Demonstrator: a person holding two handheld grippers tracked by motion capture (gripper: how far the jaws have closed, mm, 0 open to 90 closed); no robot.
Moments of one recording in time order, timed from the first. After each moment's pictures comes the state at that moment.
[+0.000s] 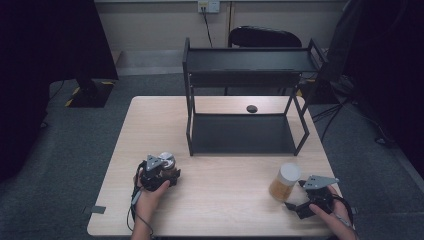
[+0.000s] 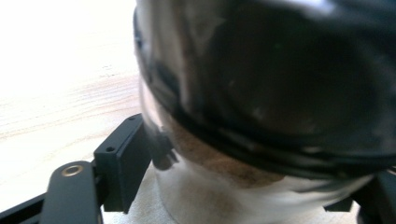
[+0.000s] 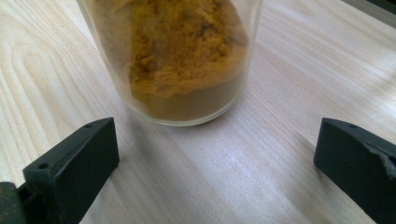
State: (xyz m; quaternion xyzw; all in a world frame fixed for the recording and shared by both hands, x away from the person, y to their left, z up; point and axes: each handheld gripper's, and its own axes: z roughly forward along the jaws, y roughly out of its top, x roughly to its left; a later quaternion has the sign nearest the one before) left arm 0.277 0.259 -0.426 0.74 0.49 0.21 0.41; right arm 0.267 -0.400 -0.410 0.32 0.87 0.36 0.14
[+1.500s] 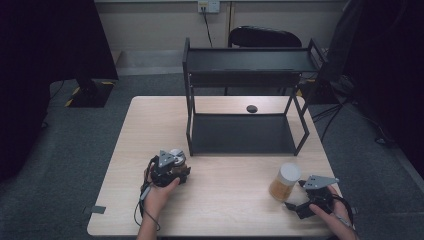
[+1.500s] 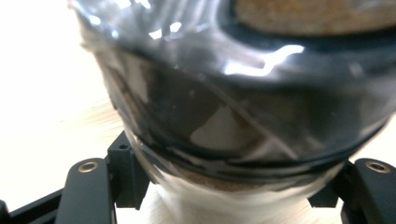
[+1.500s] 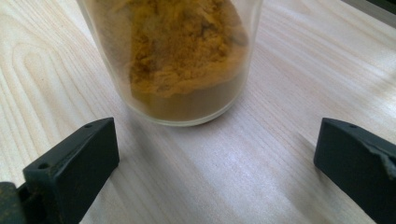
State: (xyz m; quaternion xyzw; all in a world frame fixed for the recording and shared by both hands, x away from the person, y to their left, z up) left arm 0.289 0.229 -0.405 0.77 0.44 0.20 0.41; right arm 0.267 -0.400 -0.410 0.32 0.87 0.36 0.14
